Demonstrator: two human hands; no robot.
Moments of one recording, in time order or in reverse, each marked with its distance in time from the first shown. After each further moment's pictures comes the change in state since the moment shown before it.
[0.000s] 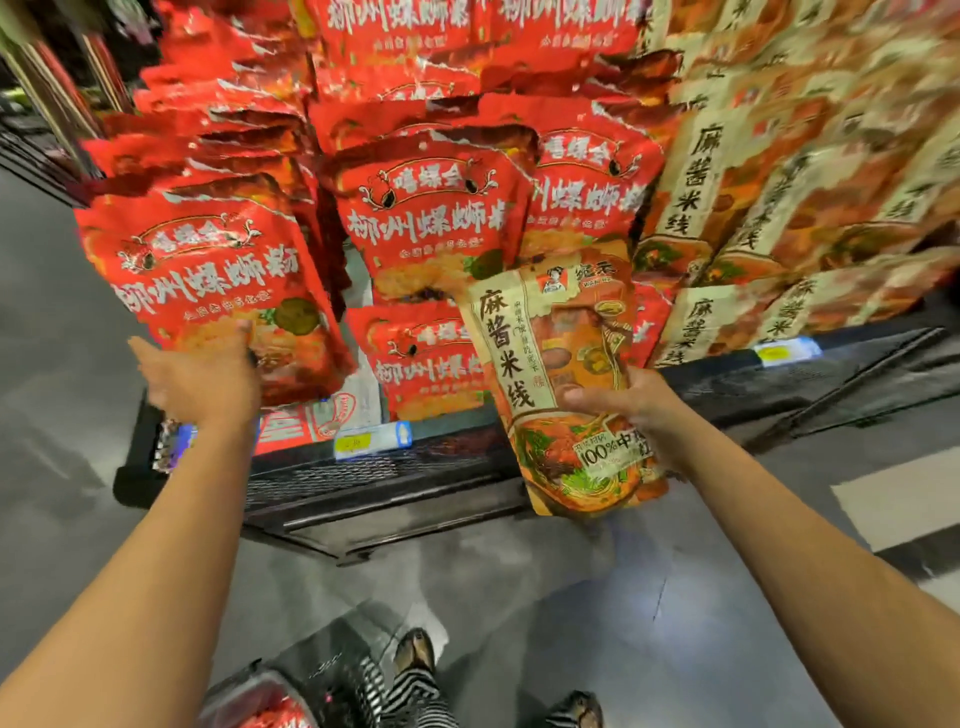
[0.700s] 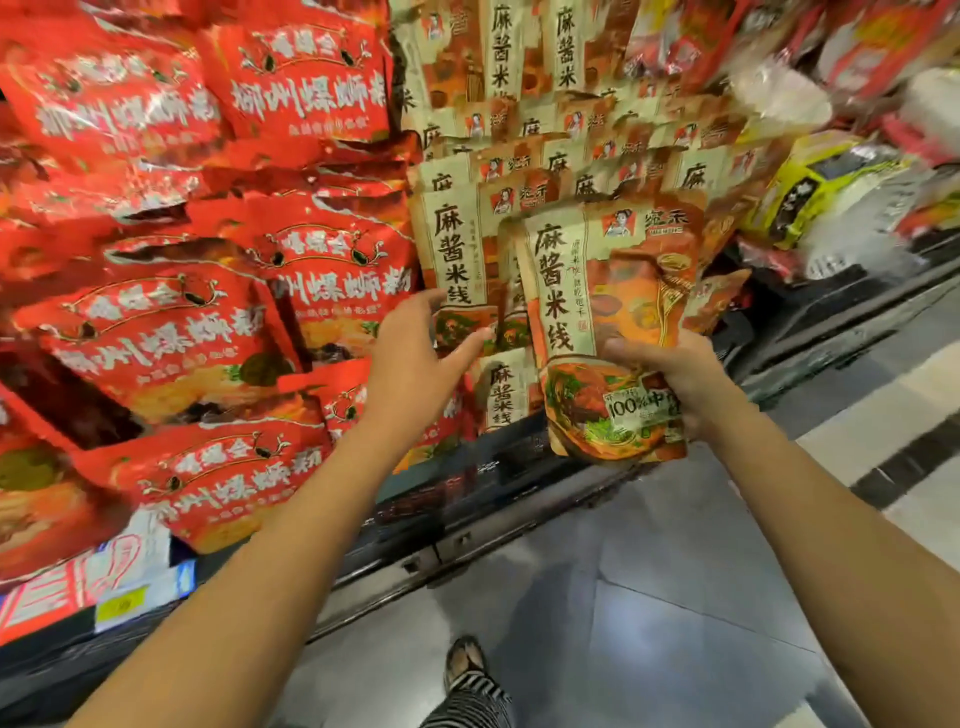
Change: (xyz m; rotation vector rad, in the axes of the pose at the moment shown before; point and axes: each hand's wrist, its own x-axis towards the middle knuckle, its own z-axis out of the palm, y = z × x) left_hand -0.317 0.192 0.168 -0.006 -0.828 0.894; right_hand -0.018 -0.045 -0.256 0.217 0.349 -0.228
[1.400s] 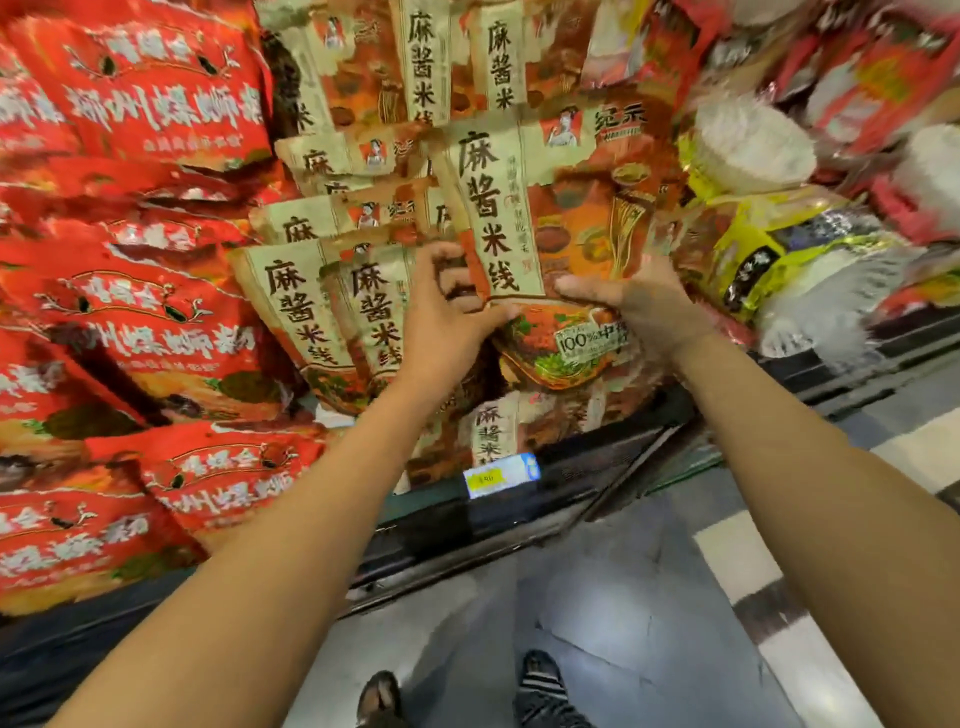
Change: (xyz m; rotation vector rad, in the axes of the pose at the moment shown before) left_hand 0.125 0.114 0.152 -0.599 0.075 -0.200; right_hand 0.160 -0.102 -0.100 -0.346 -0.195 -0.192
